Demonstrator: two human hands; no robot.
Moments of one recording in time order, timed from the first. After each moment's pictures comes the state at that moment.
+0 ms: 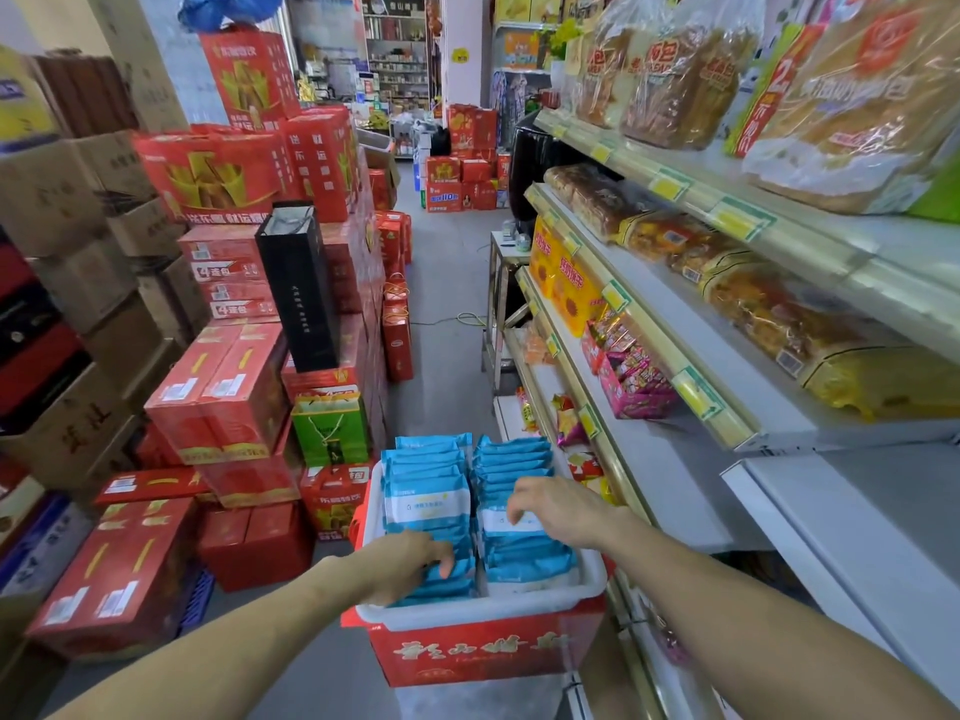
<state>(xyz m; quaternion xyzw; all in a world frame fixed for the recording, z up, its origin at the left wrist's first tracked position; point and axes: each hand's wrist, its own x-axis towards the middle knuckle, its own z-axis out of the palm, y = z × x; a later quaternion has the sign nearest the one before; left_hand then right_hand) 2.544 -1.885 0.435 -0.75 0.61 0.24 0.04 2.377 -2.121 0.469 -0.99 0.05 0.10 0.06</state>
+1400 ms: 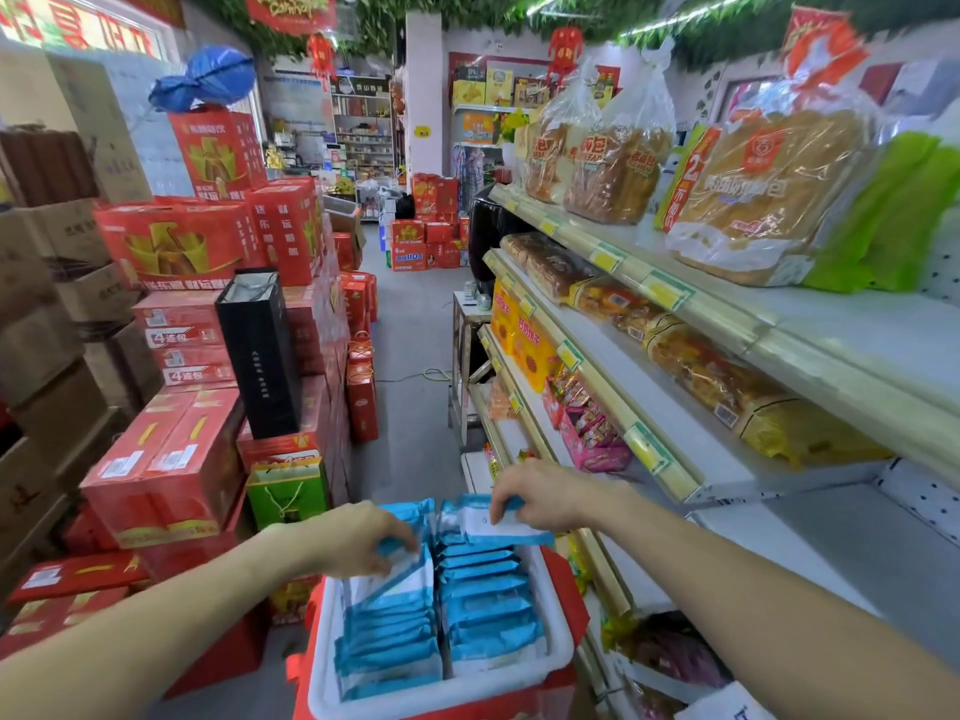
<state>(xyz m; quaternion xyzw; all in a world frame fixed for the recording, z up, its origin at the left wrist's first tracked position) 2.588 -1.925 0.553 -0.75 0.64 0.18 0.03 2.373 -2.142 0.601 -0.99 0.08 0.10 0.09</state>
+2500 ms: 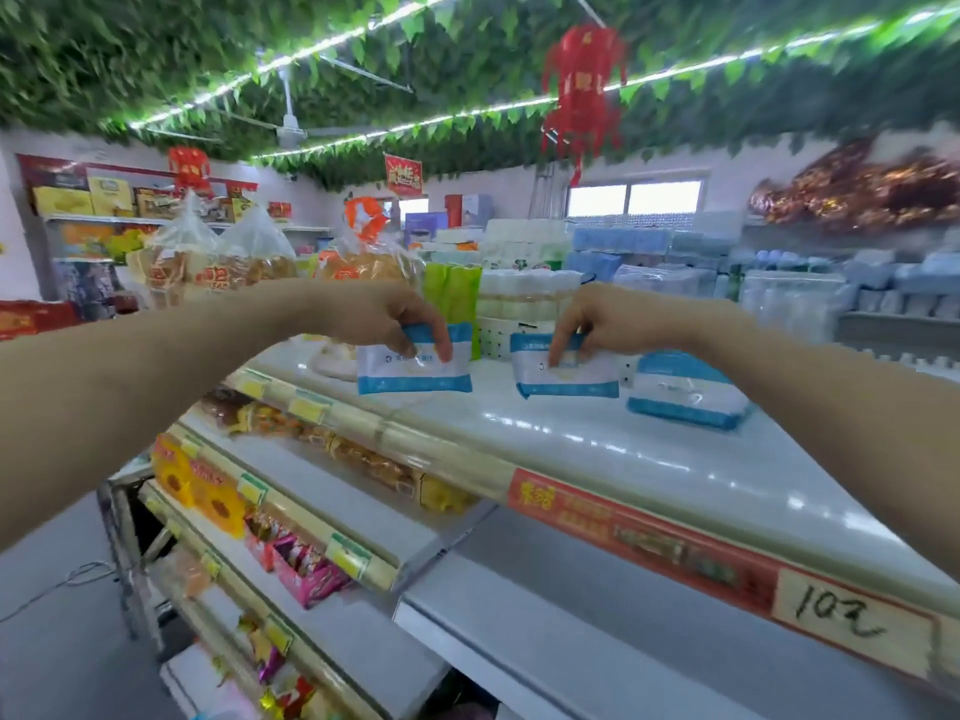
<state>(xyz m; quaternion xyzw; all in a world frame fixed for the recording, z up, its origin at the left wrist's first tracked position) 2.329 -2.211 0.936 -0.41 0.90 0.10 -0.08 1.997 -2.201 0.928 -0.88 0.46 -0.10 -0.02</state>
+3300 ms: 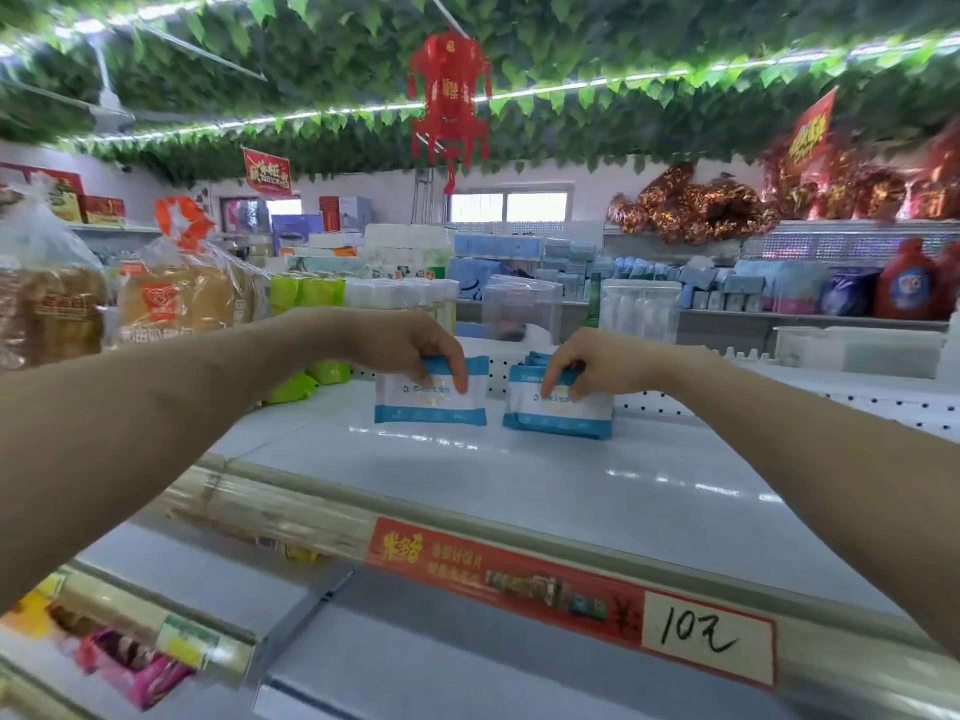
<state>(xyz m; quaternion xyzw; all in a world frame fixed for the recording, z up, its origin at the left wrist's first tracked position) 2.157 -2.274 0.926 -0.29 0.95 0.13 -0.04 1.864 -2.197 0.897 -0.79 0.60 -0.10 0.01</state>
